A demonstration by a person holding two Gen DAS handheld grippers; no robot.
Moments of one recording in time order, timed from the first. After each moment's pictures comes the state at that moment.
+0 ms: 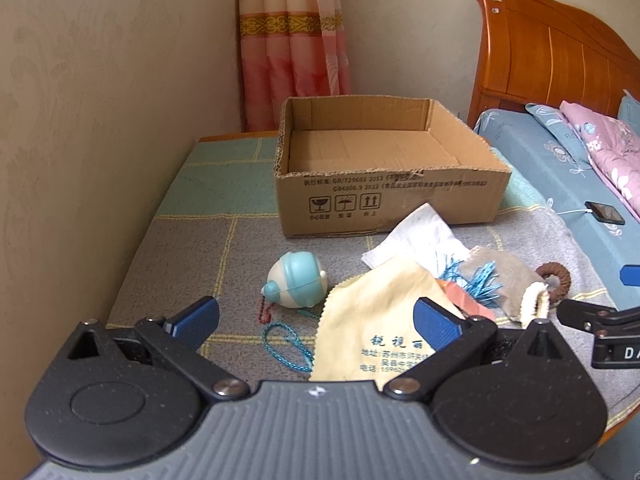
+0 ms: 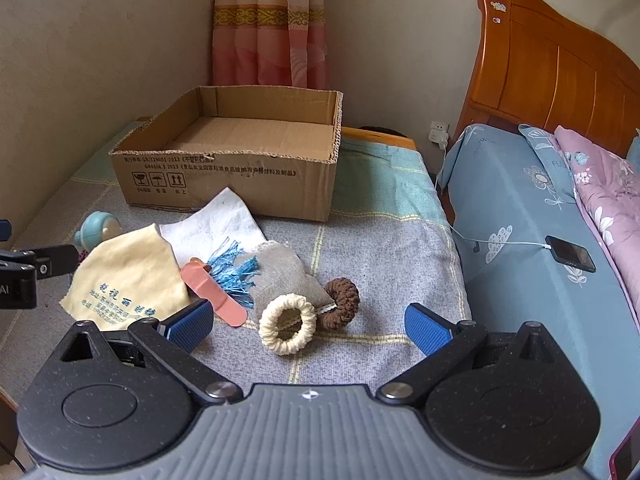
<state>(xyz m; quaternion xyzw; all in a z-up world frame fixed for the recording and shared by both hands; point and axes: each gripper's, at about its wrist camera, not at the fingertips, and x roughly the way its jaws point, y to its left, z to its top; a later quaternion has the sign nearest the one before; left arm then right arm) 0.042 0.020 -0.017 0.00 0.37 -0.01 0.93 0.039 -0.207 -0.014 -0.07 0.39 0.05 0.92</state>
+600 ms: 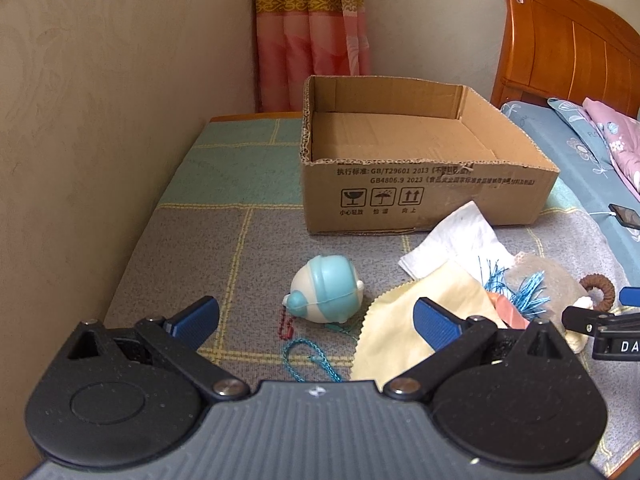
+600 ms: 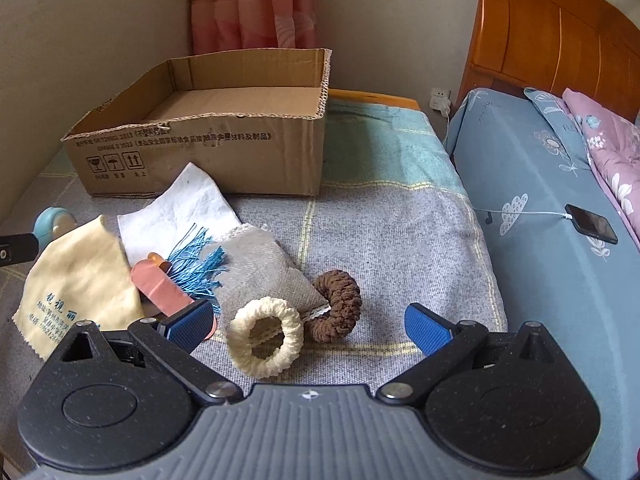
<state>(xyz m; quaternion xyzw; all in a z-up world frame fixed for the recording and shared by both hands) 0.078 0.037 -0.038 0.00 0.39 0.01 0.92 0.089 -0.216 -0.057 -0.02 0.43 0.04 0.90</state>
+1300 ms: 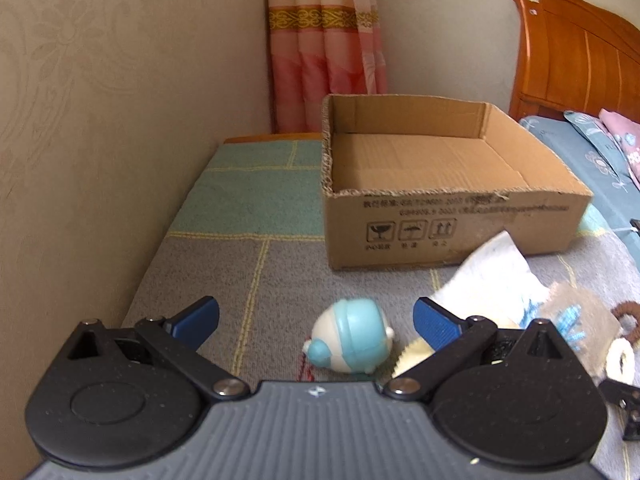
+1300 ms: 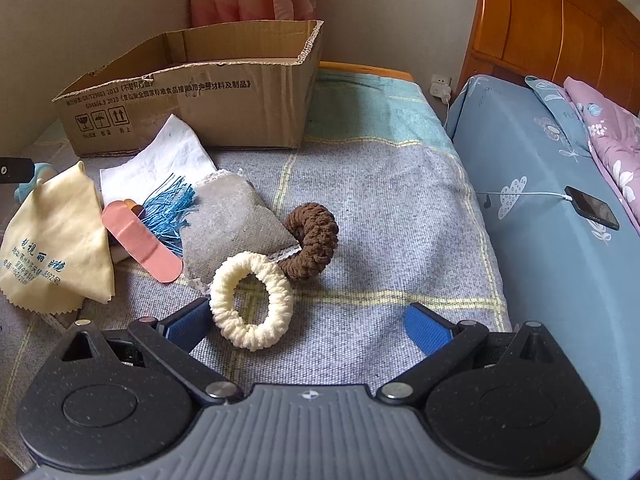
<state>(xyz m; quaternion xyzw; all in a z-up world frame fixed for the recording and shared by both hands) 0.106 0.042 -0.046 0.00 0.36 0.04 0.93 0.070 -0.233 -0.081 -0.04 0.43 0.05 0.90</state>
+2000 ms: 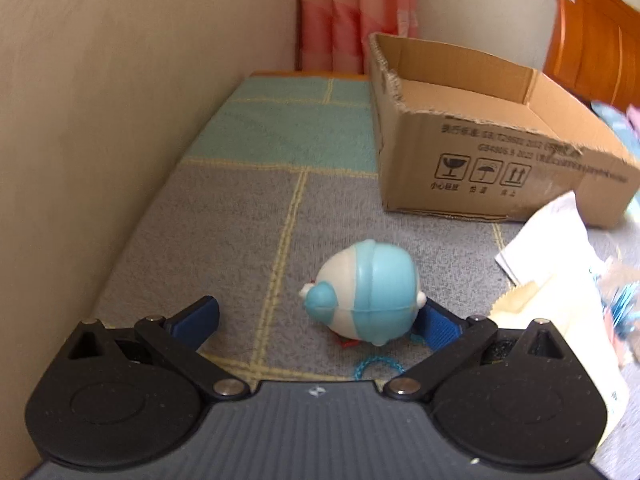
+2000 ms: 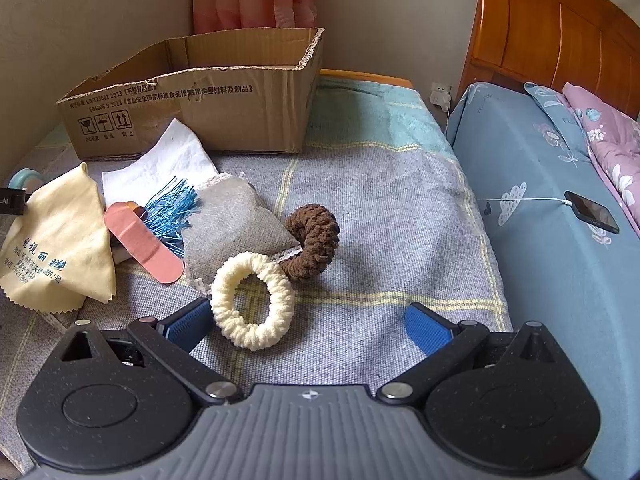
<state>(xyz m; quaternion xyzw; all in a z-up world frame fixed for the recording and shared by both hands) 0.116 0.078 -0.093 -0.04 0.41 0.06 0.91 0.065 -0.234 -0.082 -0.04 0.42 0.05 0.91</state>
